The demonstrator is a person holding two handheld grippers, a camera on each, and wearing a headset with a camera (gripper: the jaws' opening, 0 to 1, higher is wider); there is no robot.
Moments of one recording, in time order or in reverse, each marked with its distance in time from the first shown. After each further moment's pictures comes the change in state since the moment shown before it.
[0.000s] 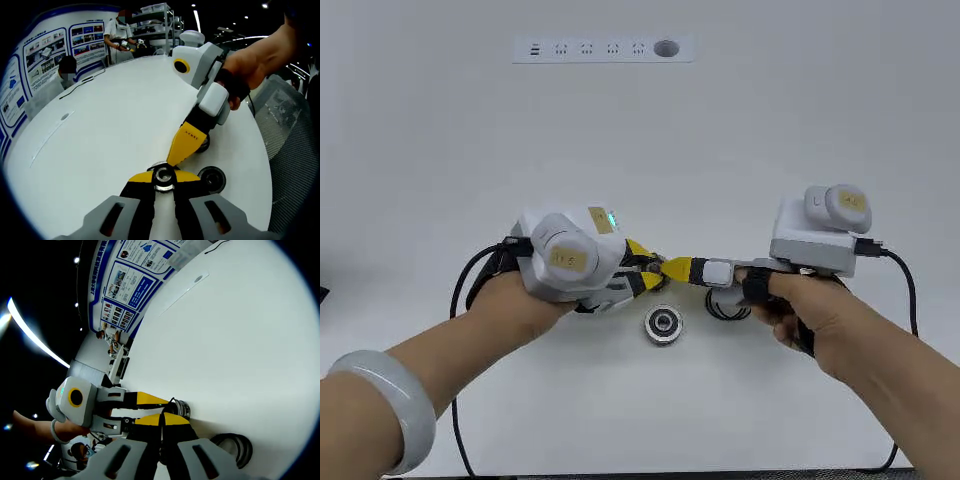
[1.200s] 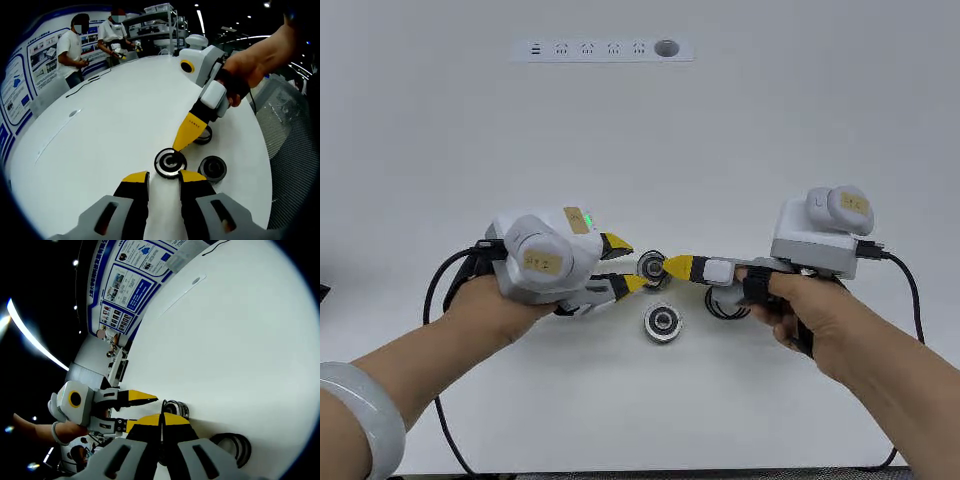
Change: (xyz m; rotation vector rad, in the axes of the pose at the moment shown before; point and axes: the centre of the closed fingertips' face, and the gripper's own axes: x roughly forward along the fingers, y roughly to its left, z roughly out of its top) left arm -0.019 0.009 -0.011 -0.012 0.004 0.045; right arm -0.001 -0.003 0.003 0.008 -0.025 -0.011
